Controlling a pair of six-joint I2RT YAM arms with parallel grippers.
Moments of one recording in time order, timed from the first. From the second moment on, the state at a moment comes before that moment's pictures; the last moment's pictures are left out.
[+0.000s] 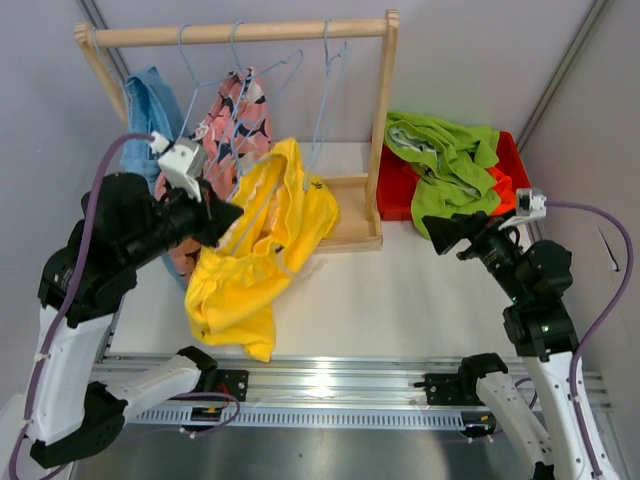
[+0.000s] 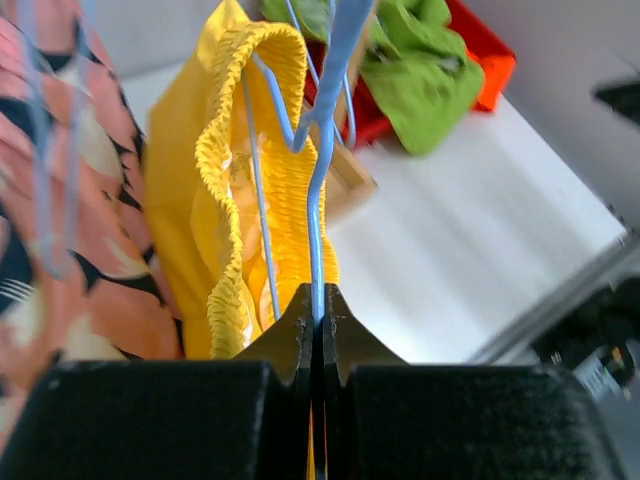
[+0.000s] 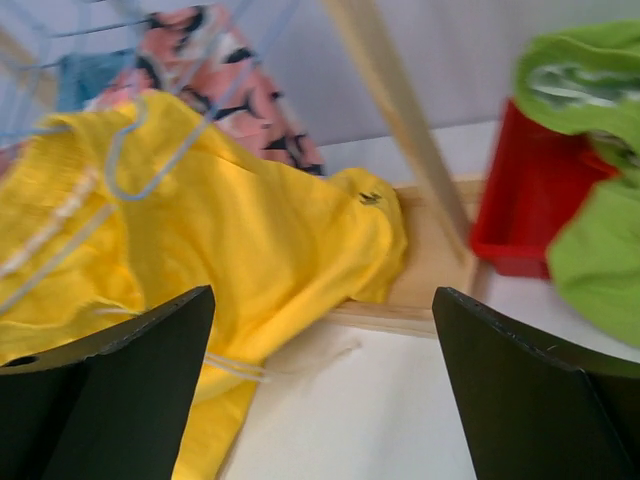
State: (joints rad) left arm -0.52 1.02 1.76 -0.99 0.08 -0.15; right arm 0.18 0.54 0.80 -0.23 -0.22 0.52
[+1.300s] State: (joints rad) left arm -0.70 0.77 1.74 -1.05 0.50 -0.21; right arm 0.77 0.88 0.96 -0.02 -0.16 0.44
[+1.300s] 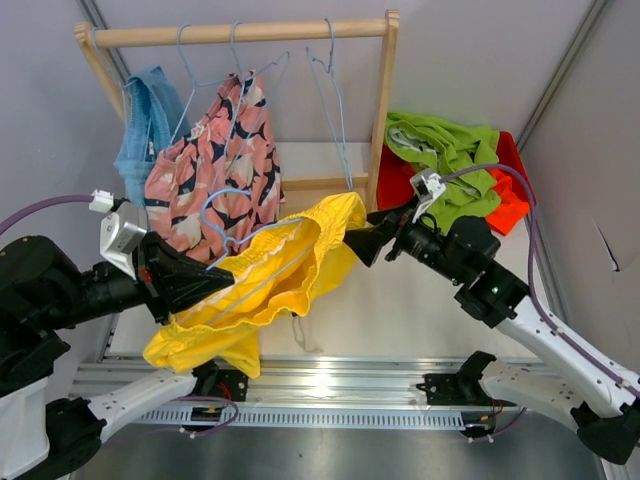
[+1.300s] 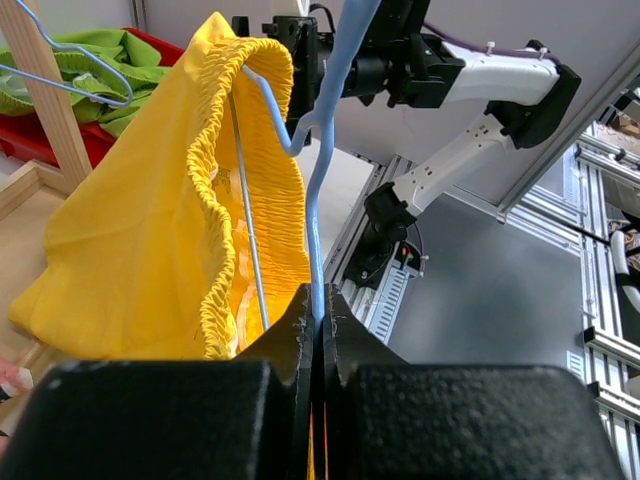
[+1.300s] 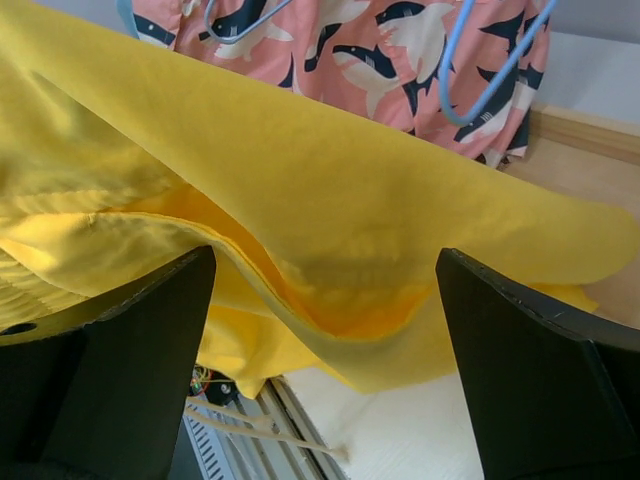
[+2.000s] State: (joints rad) left arm -0.70 0.78 1.55 -0.98 0.53 -0.21; right arm 0.57 1.01 1.26 -0.05 -0.12 0.31
